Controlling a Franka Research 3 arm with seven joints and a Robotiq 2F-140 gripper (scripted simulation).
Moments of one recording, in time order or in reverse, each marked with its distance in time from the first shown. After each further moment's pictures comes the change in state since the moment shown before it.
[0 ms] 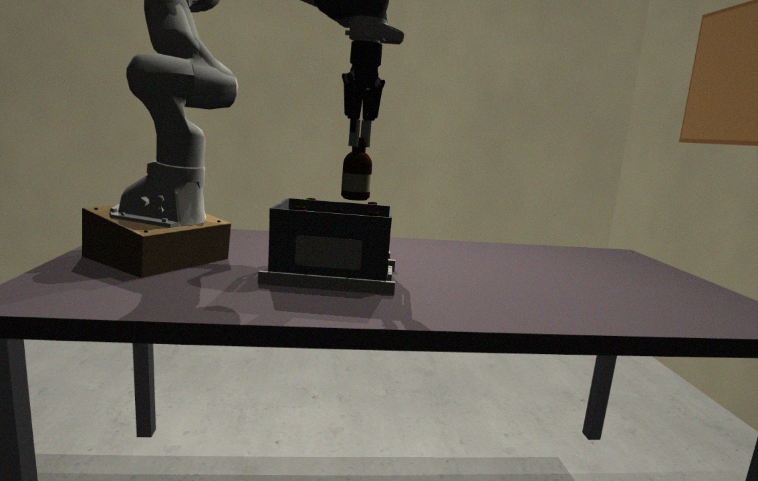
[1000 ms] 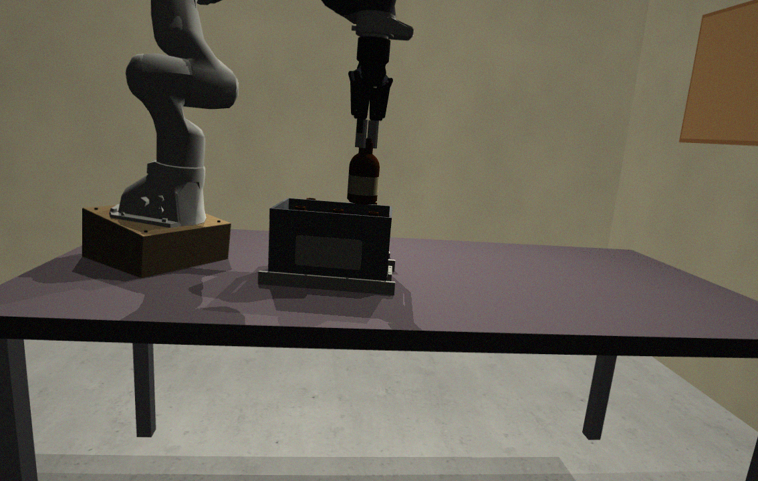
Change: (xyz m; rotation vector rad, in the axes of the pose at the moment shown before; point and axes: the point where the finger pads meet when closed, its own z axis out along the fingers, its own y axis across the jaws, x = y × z) arm 0.054 0.032 -0.001 0.001 0.001 -0.008
